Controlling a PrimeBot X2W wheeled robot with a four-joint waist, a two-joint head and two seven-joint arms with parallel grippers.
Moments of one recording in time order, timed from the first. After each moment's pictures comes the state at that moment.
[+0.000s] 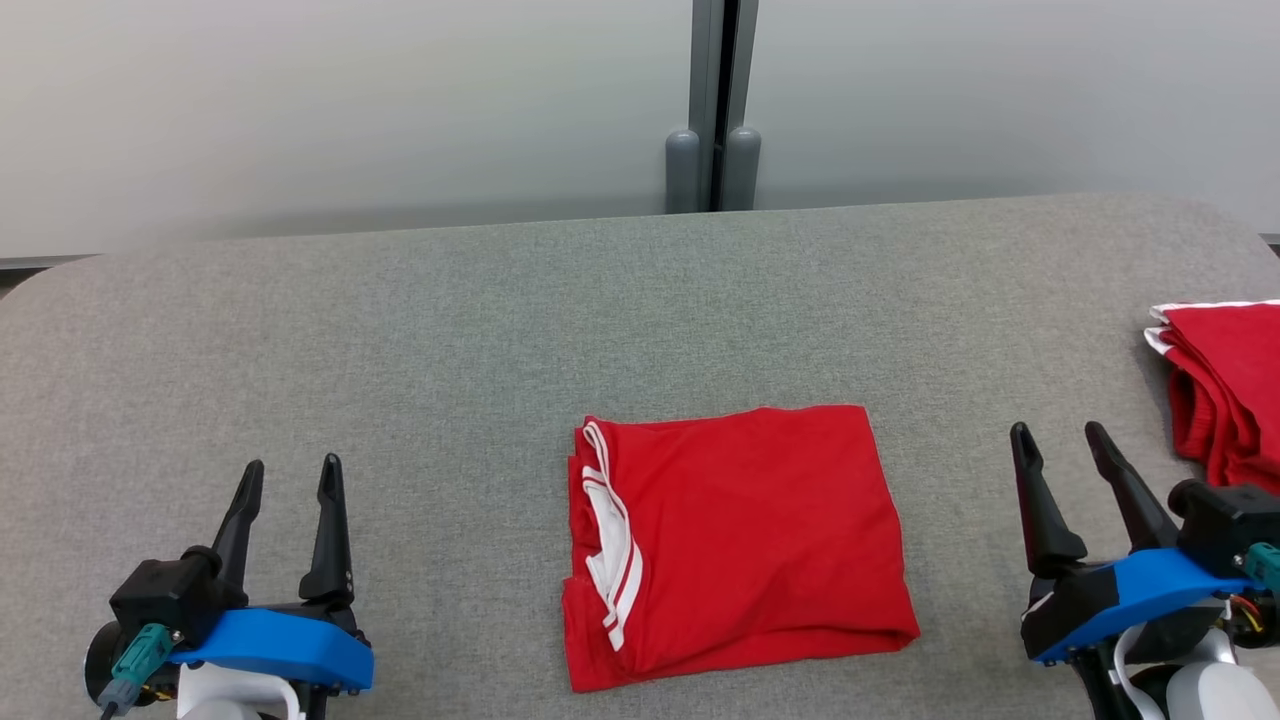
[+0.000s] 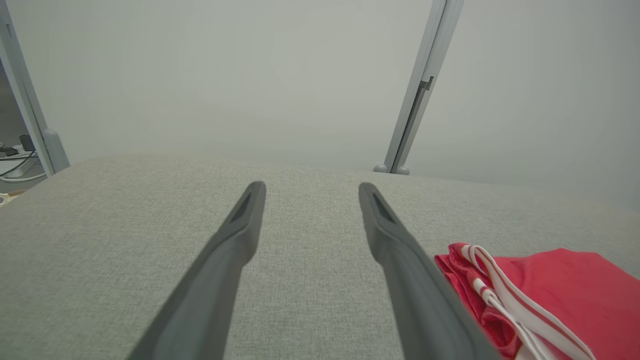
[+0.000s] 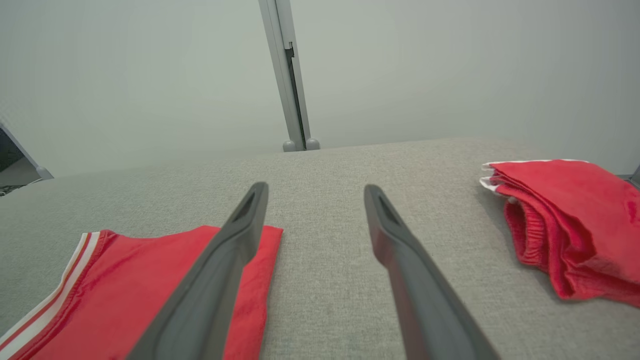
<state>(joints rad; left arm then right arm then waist) -0.11 0.25 -0.17 0.32 -0.44 -0.05 -0.26 -0.09 -0.07 -0.09 0.09 0.21 0.13 0.02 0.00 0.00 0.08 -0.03</state>
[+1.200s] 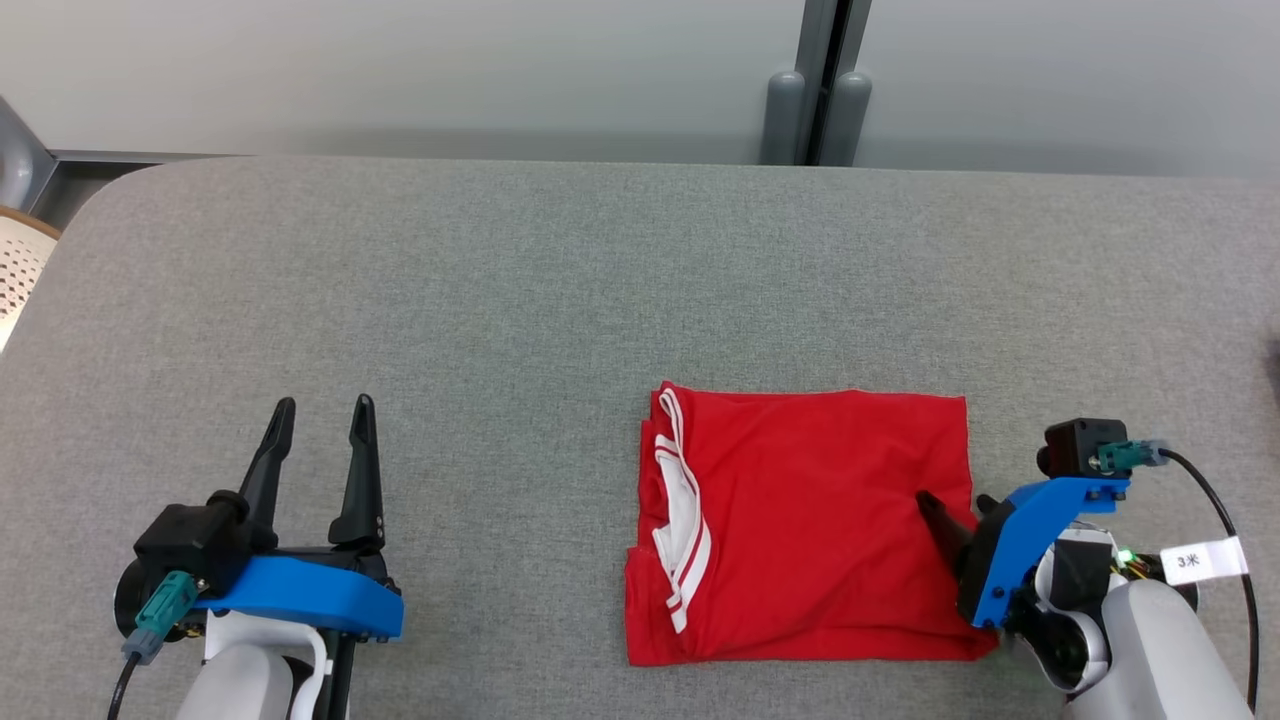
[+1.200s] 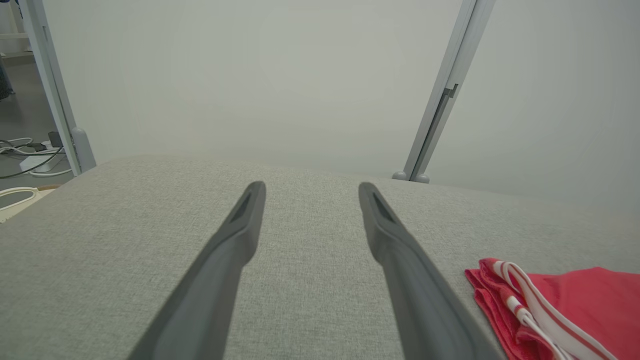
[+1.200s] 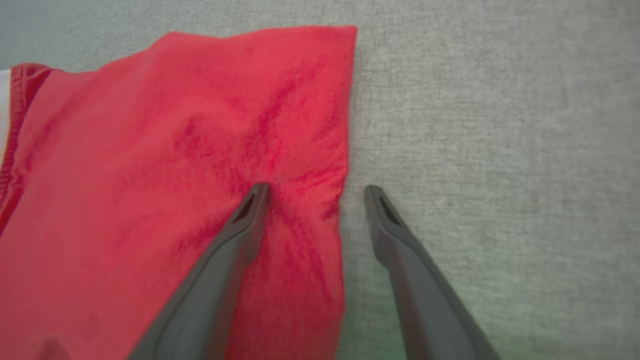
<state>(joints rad) -0.19 0.22 -0.20 0.31 -0.43 -0.07 -0.26 -0.33 -0.05 -0.07 0.48 0.26 0.13 0.47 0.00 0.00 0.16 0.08</state>
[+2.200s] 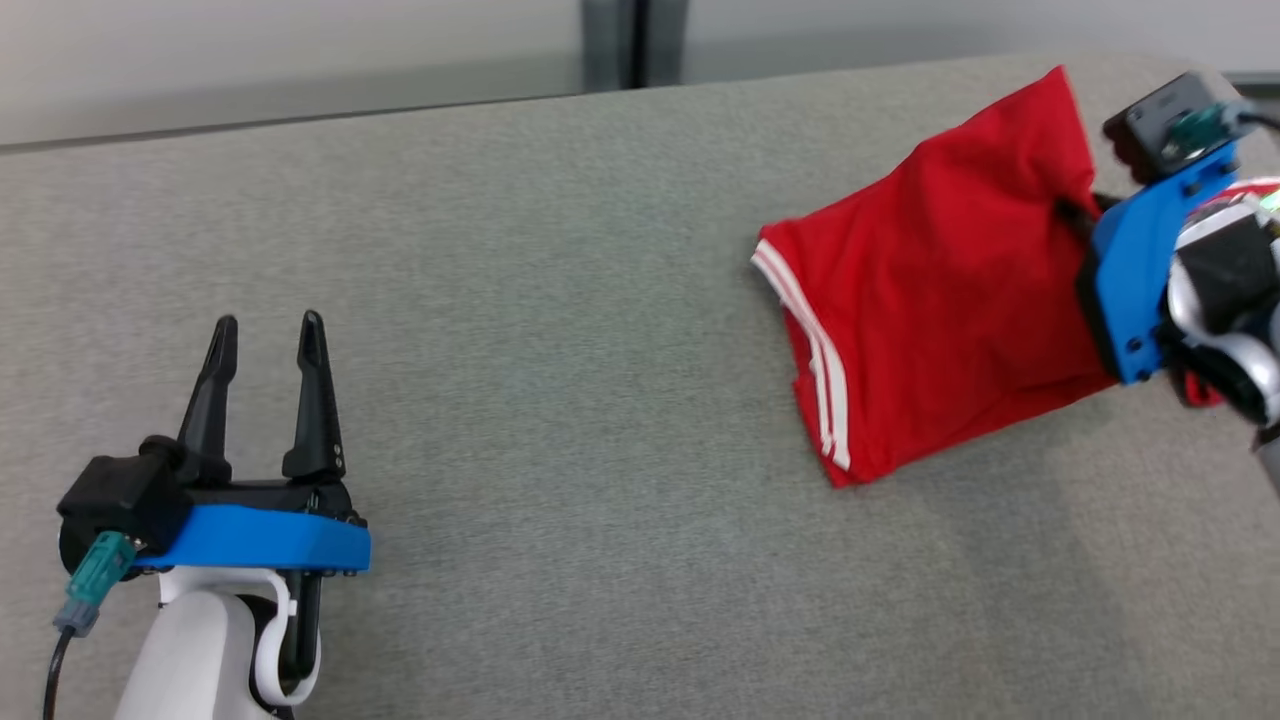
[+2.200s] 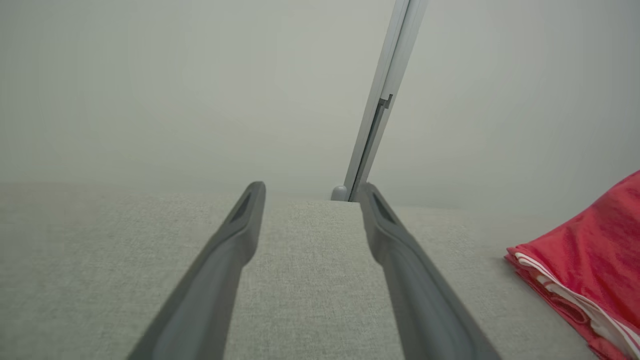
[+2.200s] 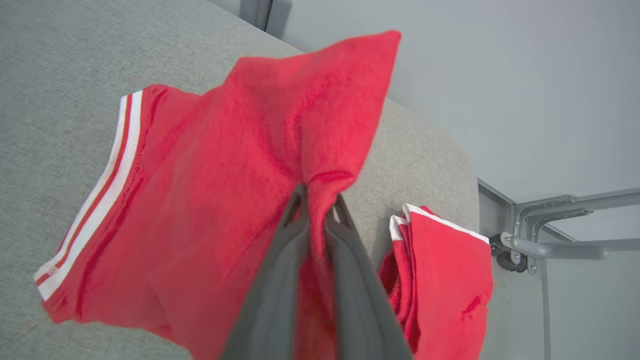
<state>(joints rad) -0.24 0.19 -0.10 0.22 -0.38 -0.10 -0.26 -0.75 -0.53 0.37 0.26 0.33 0.13 0.69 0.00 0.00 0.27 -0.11</state>
